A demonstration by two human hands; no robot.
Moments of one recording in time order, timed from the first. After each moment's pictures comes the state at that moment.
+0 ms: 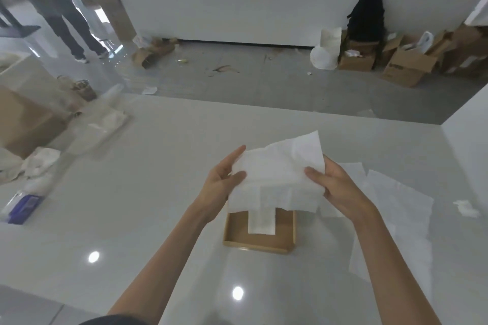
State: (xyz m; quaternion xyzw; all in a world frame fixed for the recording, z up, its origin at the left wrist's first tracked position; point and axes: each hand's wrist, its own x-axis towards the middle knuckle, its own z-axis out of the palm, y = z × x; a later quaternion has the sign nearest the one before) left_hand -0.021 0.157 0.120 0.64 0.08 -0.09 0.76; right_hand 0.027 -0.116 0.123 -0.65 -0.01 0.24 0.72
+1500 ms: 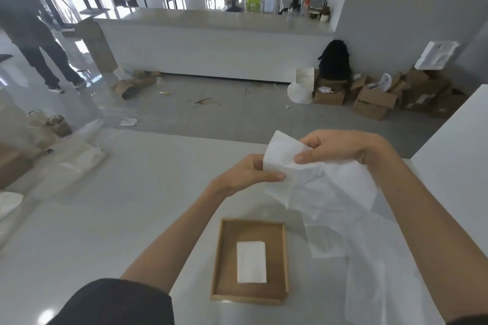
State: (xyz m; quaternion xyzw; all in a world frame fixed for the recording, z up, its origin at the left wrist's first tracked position) left_hand 0.102 0.124 0.191 0.73 -0.14 -0.22 0.64; right_hand 0.135 -0.103 0.296 -0.83 -0.19 0.38 0.38
